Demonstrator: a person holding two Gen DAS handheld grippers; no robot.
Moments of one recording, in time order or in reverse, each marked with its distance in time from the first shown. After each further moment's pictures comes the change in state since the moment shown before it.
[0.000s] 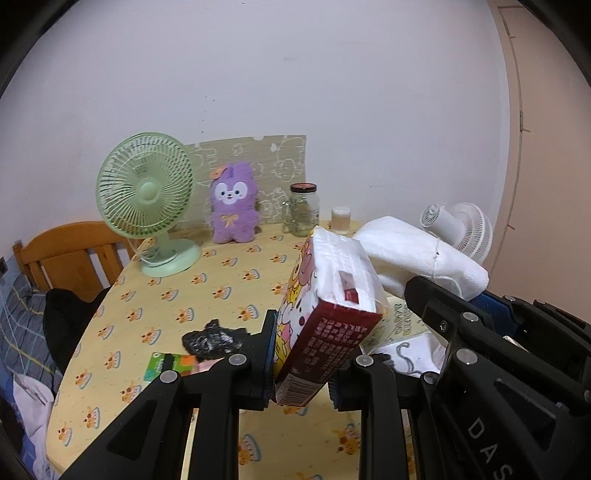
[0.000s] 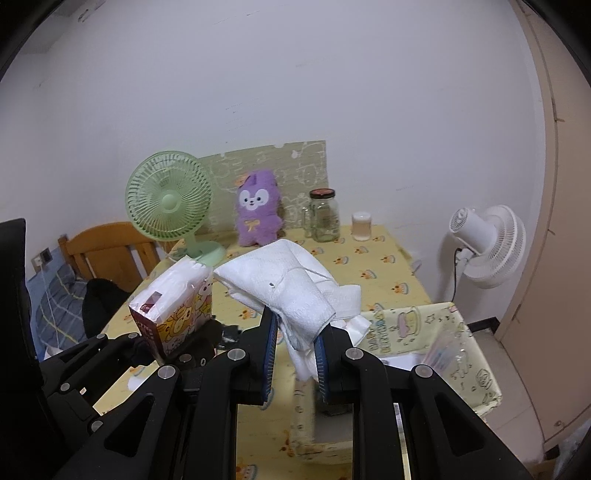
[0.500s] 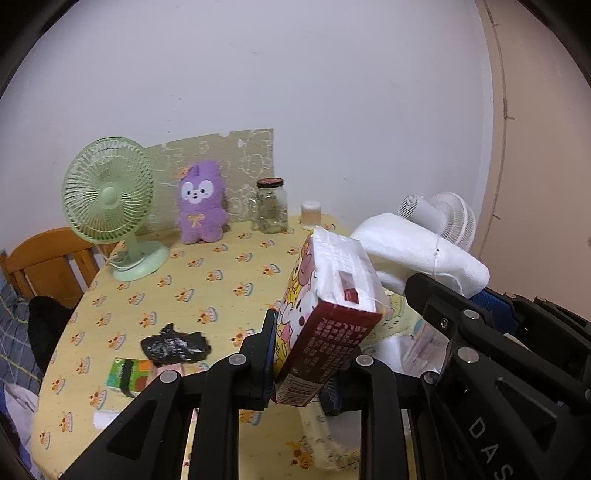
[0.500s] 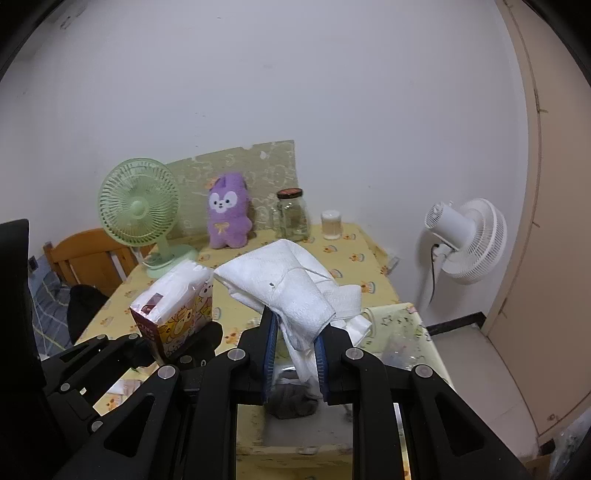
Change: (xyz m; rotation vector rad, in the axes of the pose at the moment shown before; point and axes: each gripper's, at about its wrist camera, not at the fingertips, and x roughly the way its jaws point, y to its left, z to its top) left arm 0.021 -0.048 0.003 0.037 0.021 -0.057; right arm 0.004 -0.050 -0.002 0.029 0.002 -0.057
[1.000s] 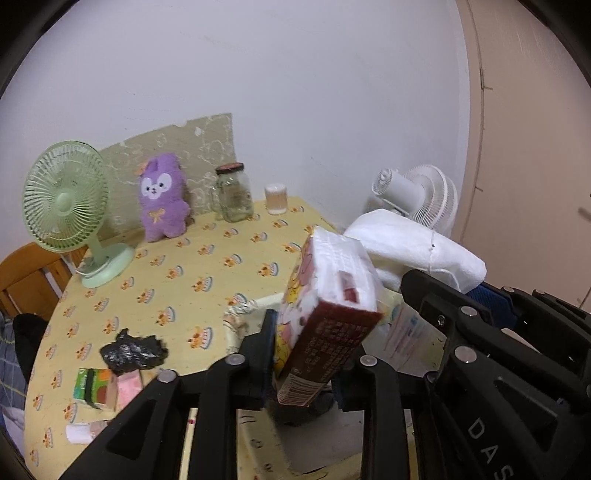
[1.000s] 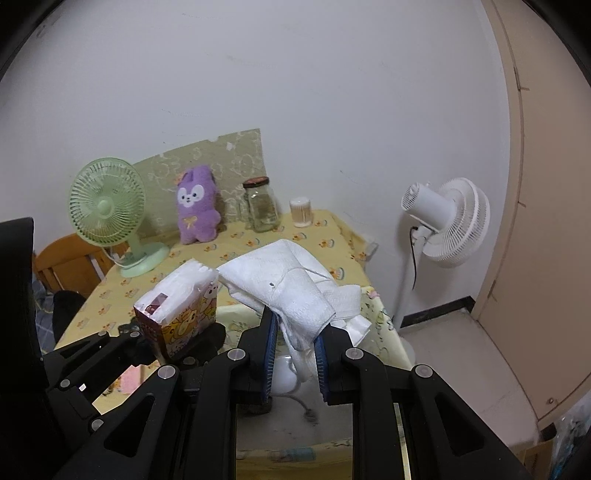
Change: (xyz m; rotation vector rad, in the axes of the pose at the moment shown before) left arm 0.041 -0.040 -0.004 0.088 0.063 -0.057; right arm 0.025 -0.048 -0.014 0.057 0.036 -0.047
